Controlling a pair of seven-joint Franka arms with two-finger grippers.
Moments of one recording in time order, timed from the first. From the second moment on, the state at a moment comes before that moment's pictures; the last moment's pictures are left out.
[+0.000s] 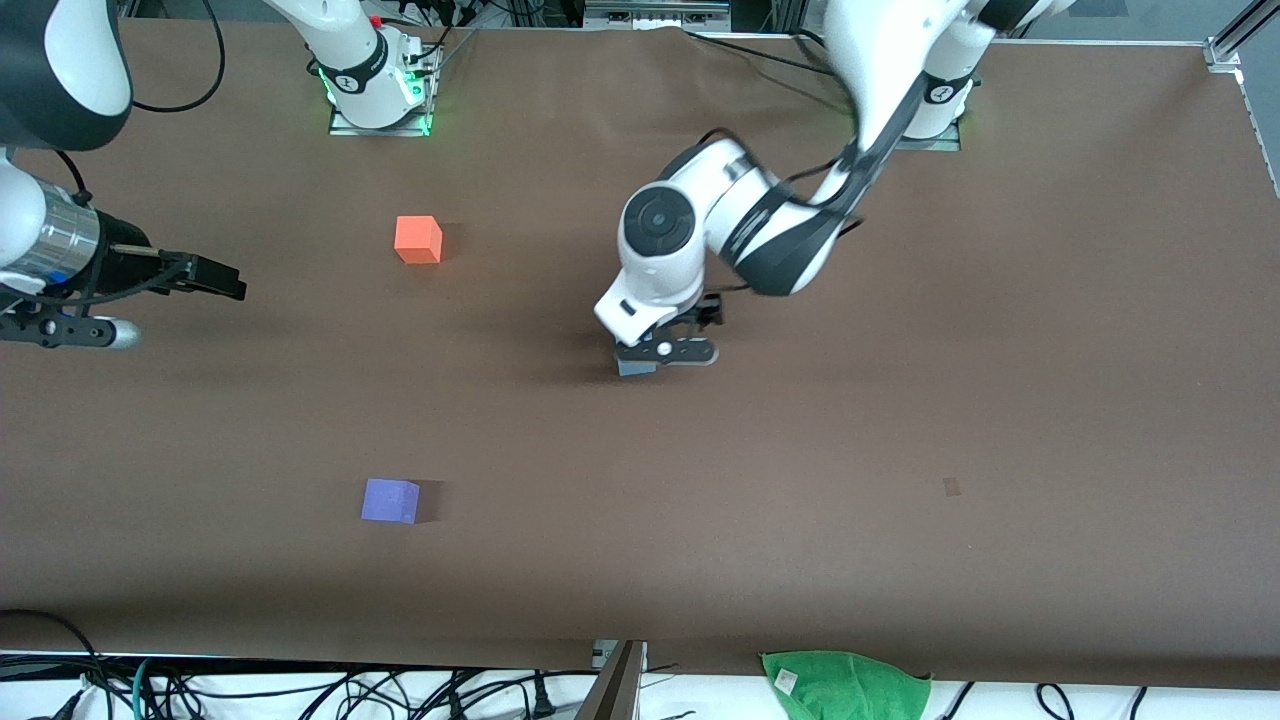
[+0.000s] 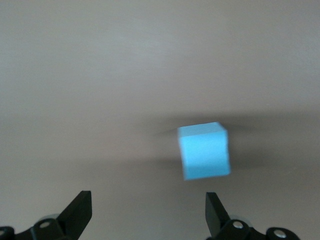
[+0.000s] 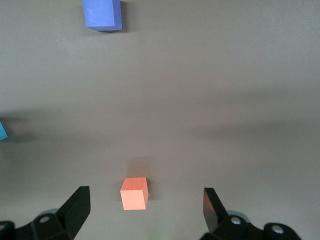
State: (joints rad) left arm -0.54 0.64 -0.21 -1.28 0.10 1.78 -0.78; right arm 0.13 0.18 -0.12 -1.58 0.08 1.59 0.08
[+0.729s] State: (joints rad) left arm -0.11 0.30 -0.21 -1.28 0.11 1.33 -0.39; right arm 0.53 0.39 -0.08 -1.58 0.18 1.92 0.63
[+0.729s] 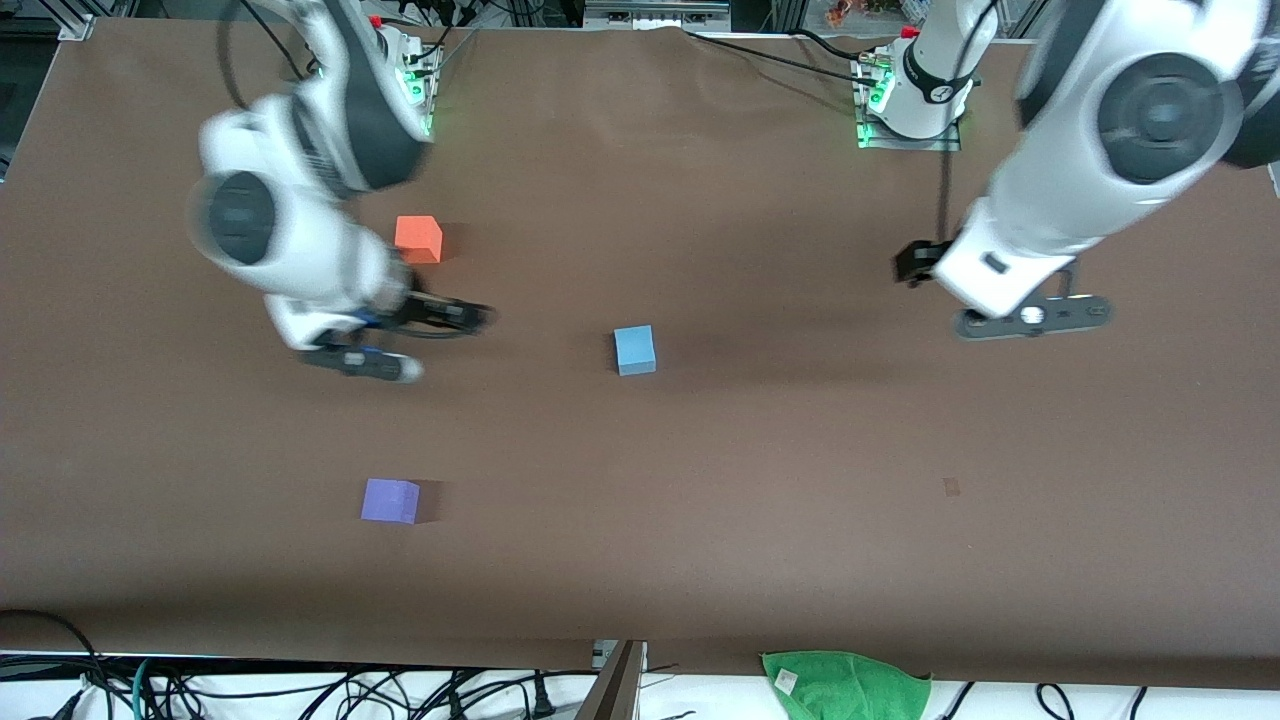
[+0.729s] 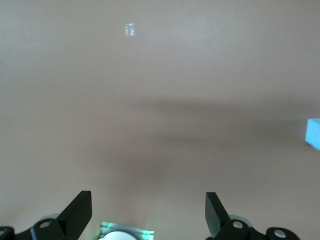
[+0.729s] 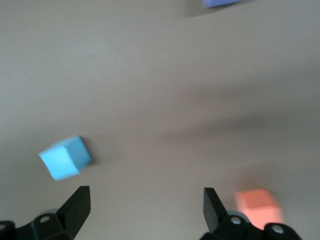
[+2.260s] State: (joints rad) left arm 0.02 0.00 -0.11 -1.70 0.04 1.63 -0.02; right arm 0.86 0.81 -0.08 -1.46 0.00 2.31 0.80
